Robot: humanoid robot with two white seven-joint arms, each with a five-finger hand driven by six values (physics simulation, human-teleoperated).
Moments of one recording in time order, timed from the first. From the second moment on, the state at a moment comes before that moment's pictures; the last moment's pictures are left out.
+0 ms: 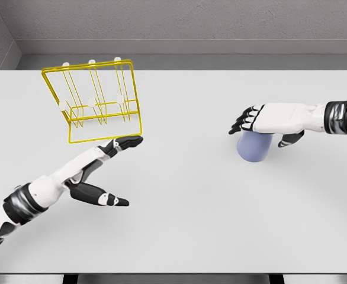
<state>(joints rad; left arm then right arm) -0.16 0.85 -0.70 -1.80 0.49 -0.51 -0.19 -0.78 -0.87 0.82 -1.48 0.39 -0.61 0.61</state>
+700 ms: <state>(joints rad) -0.16 0.79 -0.72 -1.79 0.57 -0.29 -0.20 -0.78 -0.85 0.81 -1.48 0.43 -0.61 0.61</state>
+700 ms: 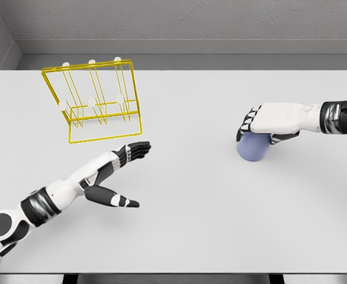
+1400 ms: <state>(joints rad) -0.16 0.76 -0.72 -1.76 0.57 -0.28 -0.20 -0.81 -0.86 0.79 -1.56 0.44 -0.61 0.61</state>
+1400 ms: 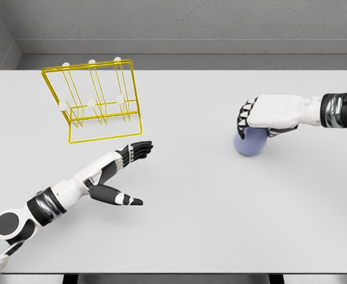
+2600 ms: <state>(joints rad) -0.17 0.72 -0.71 -1.69 0.57 -0.28 -0.20 -0.79 -0.72 0.80 -1.77 0.41 -0.61 0.61</state>
